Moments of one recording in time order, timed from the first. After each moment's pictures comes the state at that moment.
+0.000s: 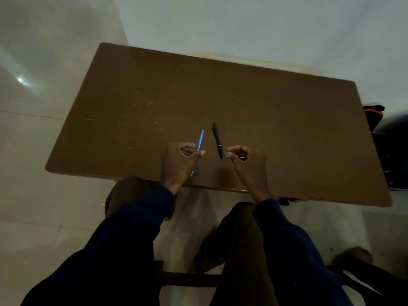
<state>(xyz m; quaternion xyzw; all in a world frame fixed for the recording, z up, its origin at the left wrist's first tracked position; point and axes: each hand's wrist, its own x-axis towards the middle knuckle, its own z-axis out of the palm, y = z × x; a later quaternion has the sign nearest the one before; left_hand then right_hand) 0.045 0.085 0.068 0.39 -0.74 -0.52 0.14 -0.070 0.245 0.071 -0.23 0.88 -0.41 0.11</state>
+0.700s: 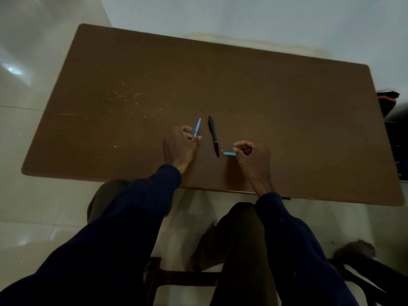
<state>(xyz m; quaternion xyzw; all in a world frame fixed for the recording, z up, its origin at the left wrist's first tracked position) -0.019 0.071 0.033 0.45 -0.76 -0.45 0.11 -0.112 0.249 0.025 -0.18 0.90 -0.38 0.13</state>
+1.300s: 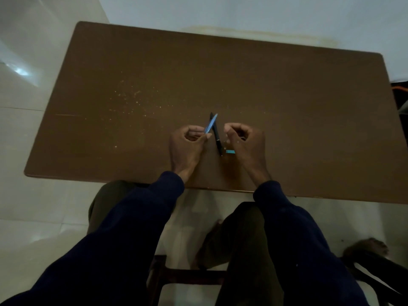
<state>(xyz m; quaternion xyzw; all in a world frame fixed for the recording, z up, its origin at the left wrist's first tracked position) -0.017 0.086 0.031 0.42 -0.71 -0.54 0.17 -0.115 0.216 0.039 -0.16 0.81 -0.53 0.17</state>
